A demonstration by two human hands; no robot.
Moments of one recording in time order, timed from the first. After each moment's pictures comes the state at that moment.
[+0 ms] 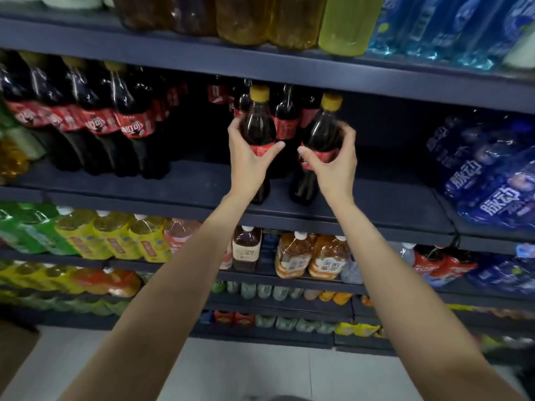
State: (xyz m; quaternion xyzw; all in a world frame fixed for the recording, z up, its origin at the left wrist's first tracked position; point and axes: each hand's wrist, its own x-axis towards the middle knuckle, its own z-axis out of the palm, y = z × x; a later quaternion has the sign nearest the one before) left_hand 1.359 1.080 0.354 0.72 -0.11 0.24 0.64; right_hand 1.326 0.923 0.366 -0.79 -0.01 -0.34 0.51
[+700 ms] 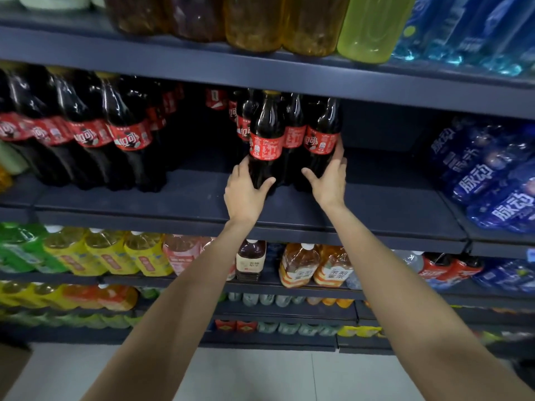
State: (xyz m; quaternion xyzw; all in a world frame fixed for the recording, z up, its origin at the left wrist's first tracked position) left_hand 1.382 1.092 0.302 0.88 -0.02 0.22 0.43; right_hand 1.374 0.931 0.335 -0.87 0.13 -0.24 0.41
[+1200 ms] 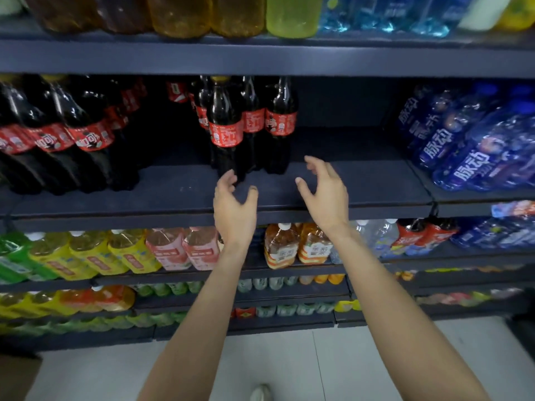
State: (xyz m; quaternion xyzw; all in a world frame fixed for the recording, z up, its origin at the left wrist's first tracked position) left_hand 1.281 1.052 0.317 0.79 0.04 0.15 0.59; right_hand 1.271 0.892 0.326 -0.91 0.04 -0.29 0.29
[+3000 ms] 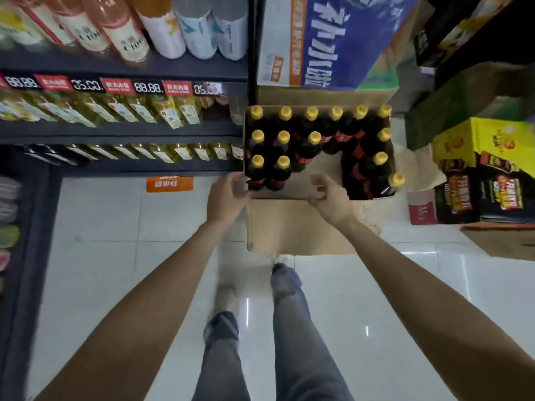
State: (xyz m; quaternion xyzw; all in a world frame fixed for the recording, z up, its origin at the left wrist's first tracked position) left_hand 0.275 0.013 -0.003 0.67 -0.60 -0.40 0.17; right_hand 0.044 0.050 0.018 -0.50 0.77 -0.13 0.38
